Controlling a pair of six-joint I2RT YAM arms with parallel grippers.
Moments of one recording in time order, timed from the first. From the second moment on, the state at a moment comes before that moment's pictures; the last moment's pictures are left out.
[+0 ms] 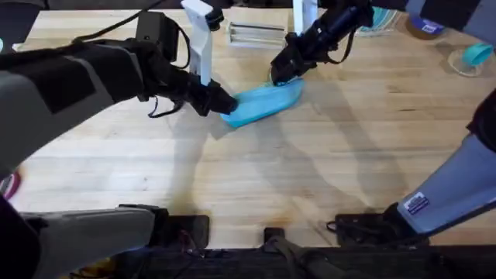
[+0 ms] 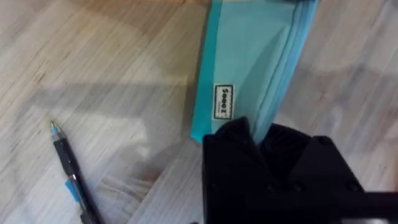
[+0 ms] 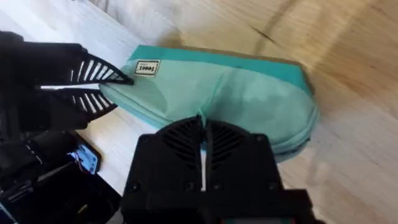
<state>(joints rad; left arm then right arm) -0.12 1.49 0.87 -0.55 0.68 0.55 0.32 1.93 1.59 -1.04 -0.51 -0.04</state>
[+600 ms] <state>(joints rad) -0.12 1.49 0.87 -0.55 0.67 0.55 0.32 1.93 1.76 -1.14 -0.48 -0.06</state>
